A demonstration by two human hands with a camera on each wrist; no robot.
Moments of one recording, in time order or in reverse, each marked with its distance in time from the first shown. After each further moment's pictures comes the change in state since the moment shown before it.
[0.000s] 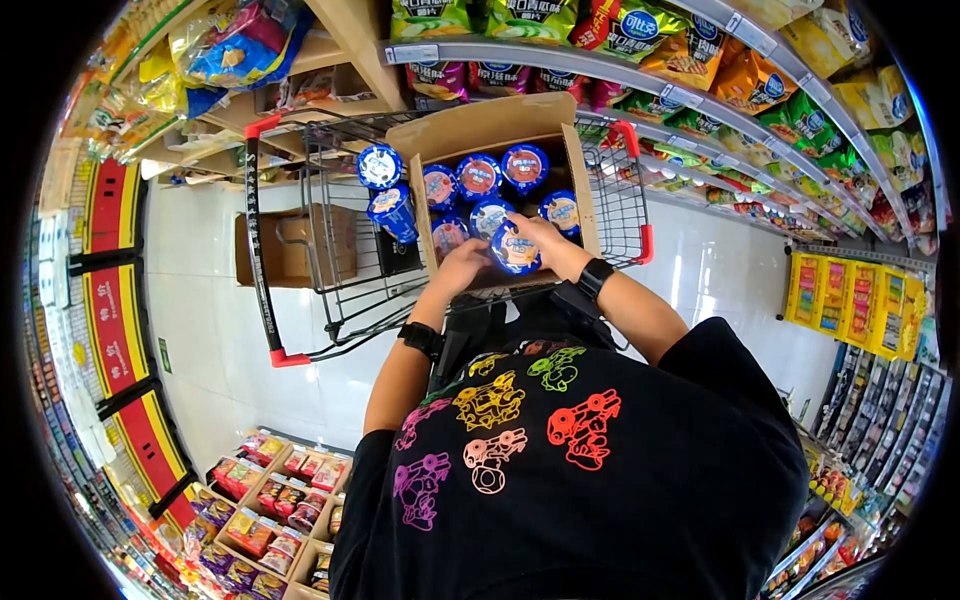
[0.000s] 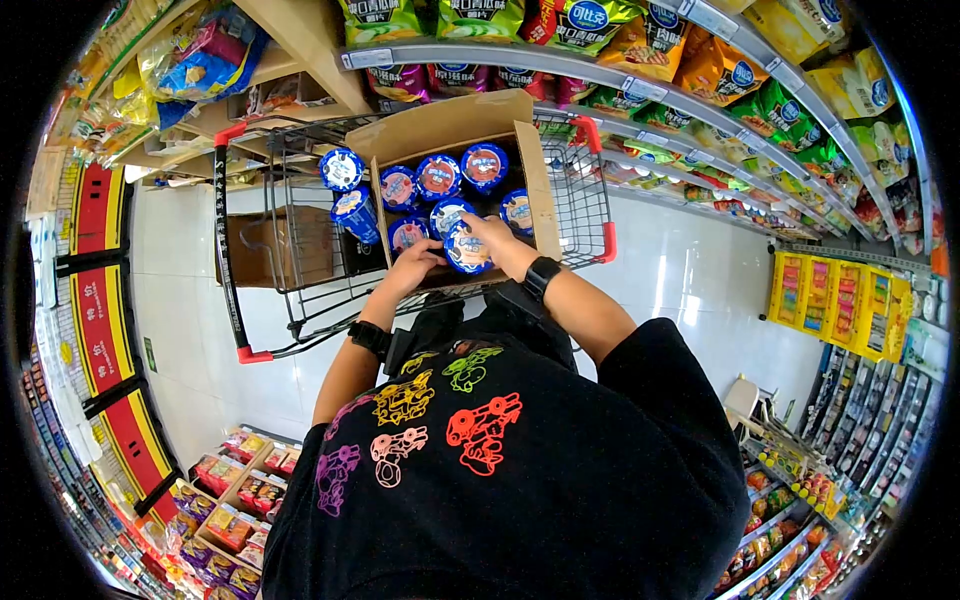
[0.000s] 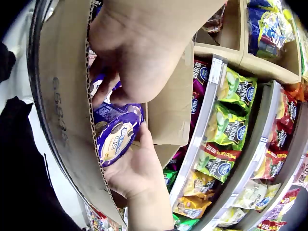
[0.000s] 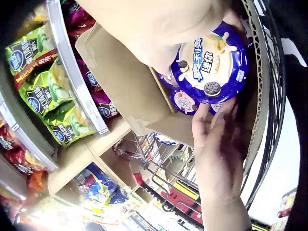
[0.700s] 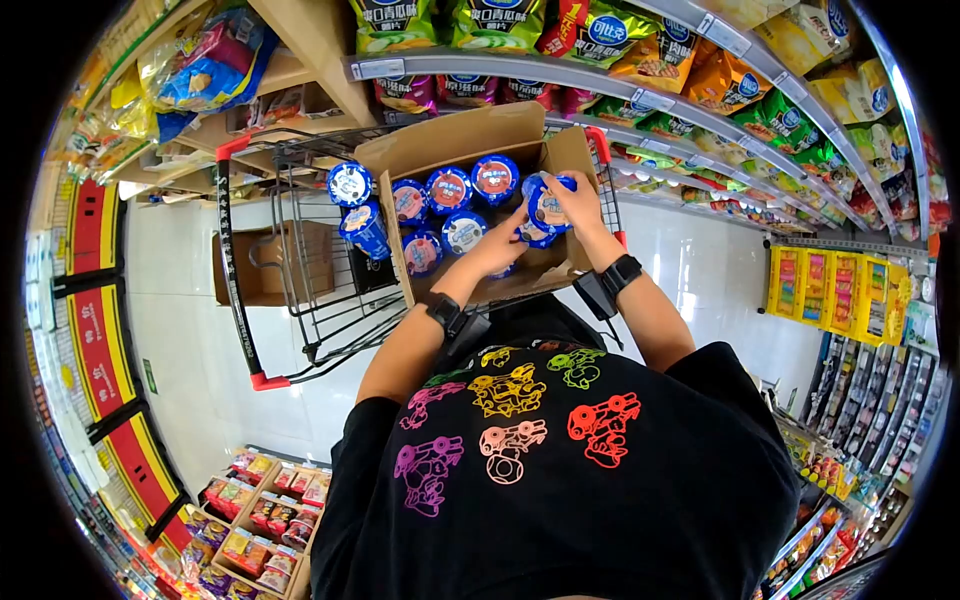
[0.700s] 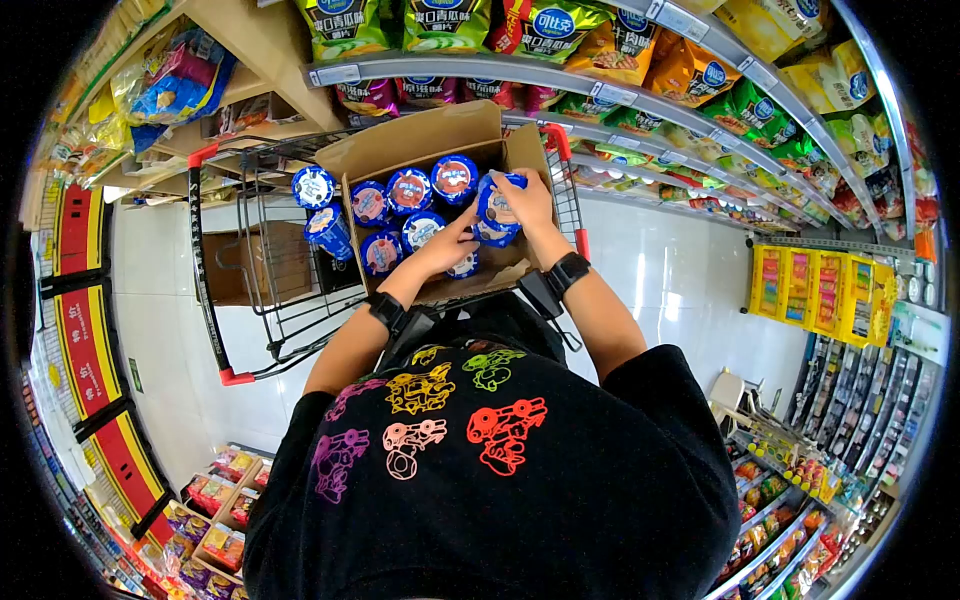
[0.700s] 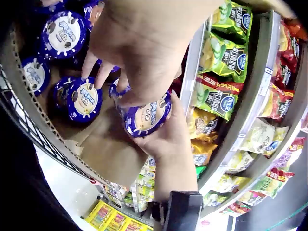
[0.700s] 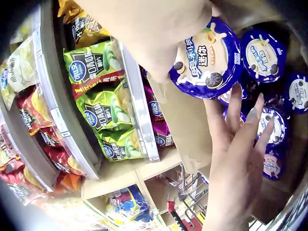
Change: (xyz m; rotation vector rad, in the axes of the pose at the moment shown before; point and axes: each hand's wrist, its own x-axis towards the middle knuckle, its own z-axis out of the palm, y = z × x) left_hand 0.061 0.084 0.074 0.219 -0.299 0.166; right_hand -0.041 -0.084 -0.068 -0.511 0.646 -0.604
